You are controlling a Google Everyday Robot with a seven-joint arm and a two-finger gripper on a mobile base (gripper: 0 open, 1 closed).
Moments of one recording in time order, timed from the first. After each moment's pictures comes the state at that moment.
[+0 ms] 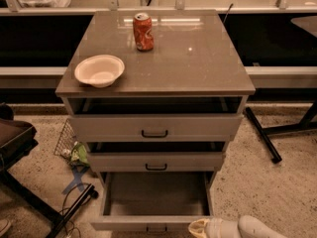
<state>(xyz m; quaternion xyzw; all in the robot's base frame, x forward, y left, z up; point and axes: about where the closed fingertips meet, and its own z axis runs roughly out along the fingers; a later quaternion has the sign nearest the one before) 0.414 -0.163 0.193 -0.48 0.75 0.27 0.36</state>
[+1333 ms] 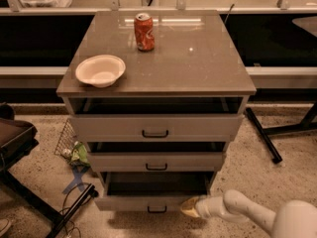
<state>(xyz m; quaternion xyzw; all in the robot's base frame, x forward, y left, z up) 0.517 -0.140 0.182 -0.50 0.74 0.26 0.36</state>
